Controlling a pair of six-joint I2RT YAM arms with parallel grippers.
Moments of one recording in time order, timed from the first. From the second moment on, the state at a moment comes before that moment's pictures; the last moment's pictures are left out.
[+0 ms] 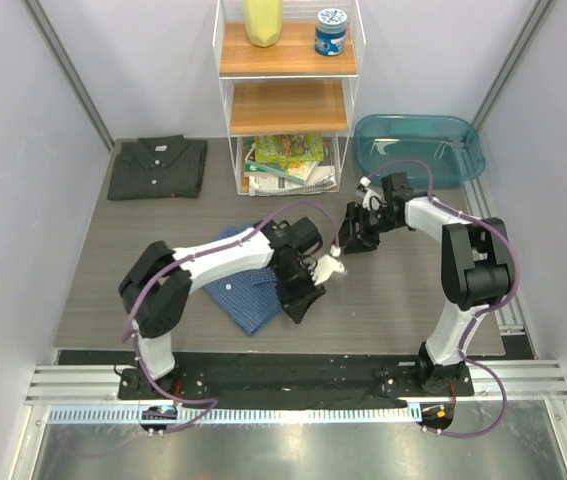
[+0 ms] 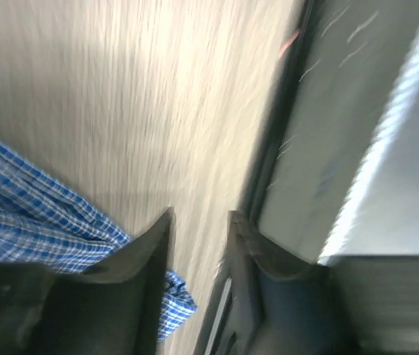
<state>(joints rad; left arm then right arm) -0.91 1.85 1.33 -0.92 0.49 0.35 0.14 1.80 1.13 -0.50 -0.75 0.25</state>
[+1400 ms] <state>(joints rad) -0.34 1.56 1.18 -1.05 0.59 0.50 0.26 1.86 1.36 -0.82 -0.67 -0.11</state>
